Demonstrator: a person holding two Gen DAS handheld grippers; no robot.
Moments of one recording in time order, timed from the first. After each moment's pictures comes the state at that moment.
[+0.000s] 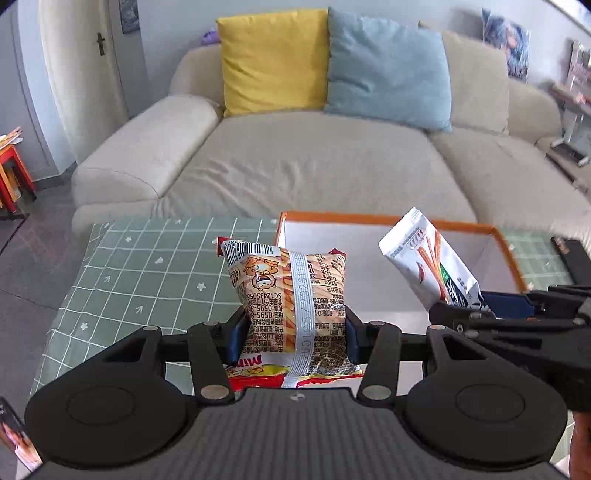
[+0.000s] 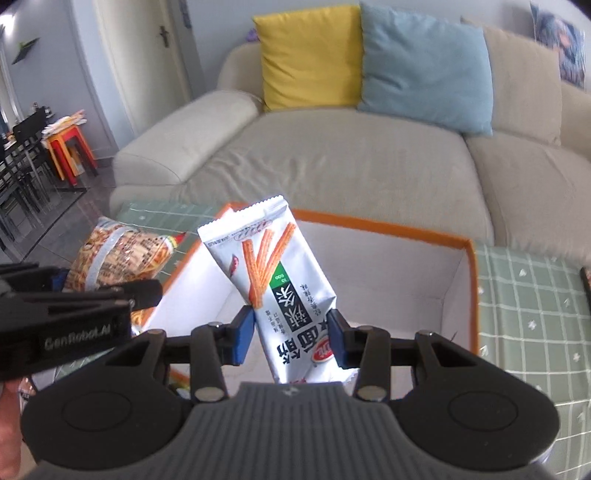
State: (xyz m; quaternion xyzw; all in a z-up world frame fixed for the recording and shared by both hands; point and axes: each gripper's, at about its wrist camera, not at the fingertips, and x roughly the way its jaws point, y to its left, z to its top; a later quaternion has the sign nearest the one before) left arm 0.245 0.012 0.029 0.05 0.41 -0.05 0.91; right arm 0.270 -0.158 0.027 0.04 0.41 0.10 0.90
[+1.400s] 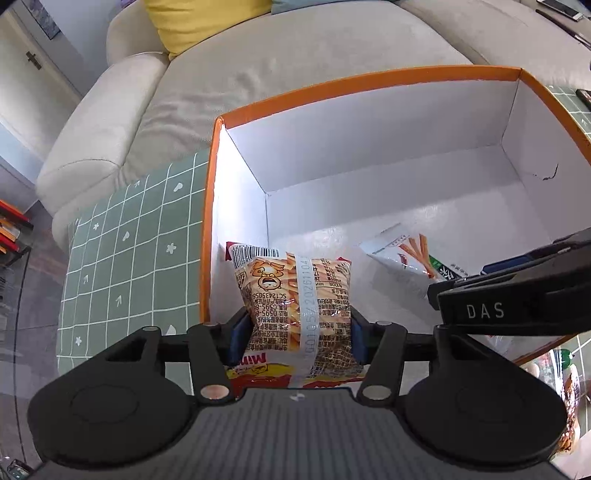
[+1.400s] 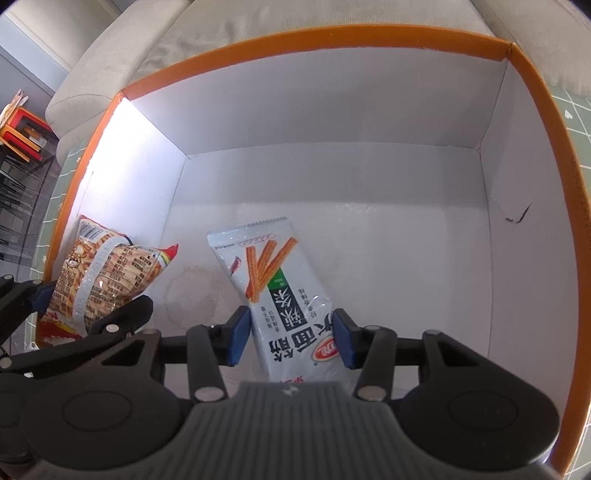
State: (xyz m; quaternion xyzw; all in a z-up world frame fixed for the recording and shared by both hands) left arm 0.282 -0.031 -0.047 0.21 0.52 -0.06 0.83; right arm 0.348 -0.160 -0.084 0.13 0.60 0.07 0.79
